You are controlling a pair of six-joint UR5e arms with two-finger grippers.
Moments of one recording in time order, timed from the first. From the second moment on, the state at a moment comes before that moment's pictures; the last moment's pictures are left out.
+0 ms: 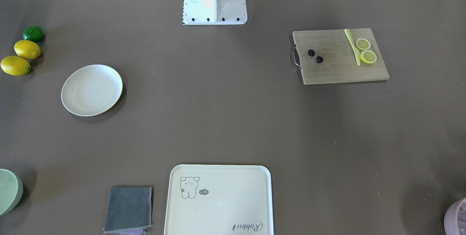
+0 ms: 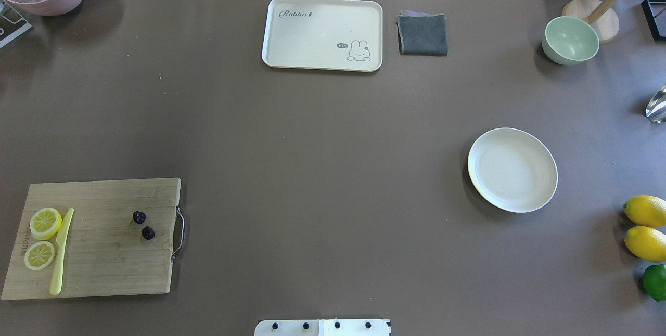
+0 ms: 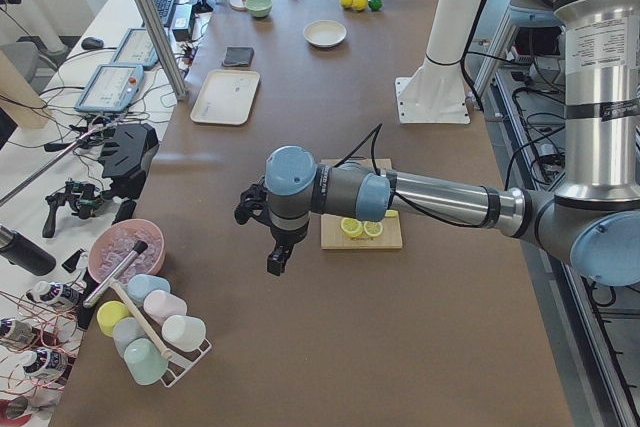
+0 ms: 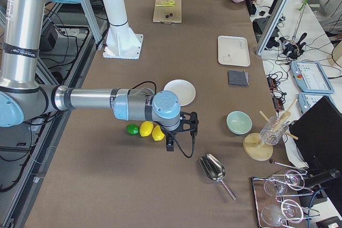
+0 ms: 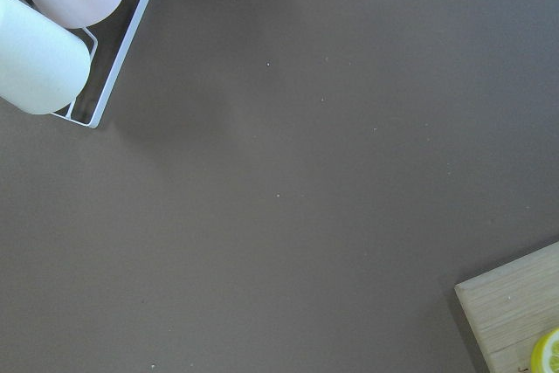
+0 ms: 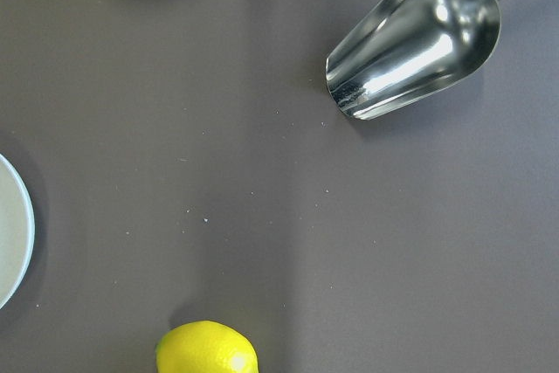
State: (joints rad) left arm -1.56 -1.46 -1.84 -1.57 -2.37 0.24; right arm 1.64 -1.81 1.85 -1.55 2.47 -0.03
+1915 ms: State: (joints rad) left arm -1.54 -1.45 -1.87 -1.58 -2.42 0.23; right arm 1.59 -1.86 1.83 -1.39 2.47 -0.03
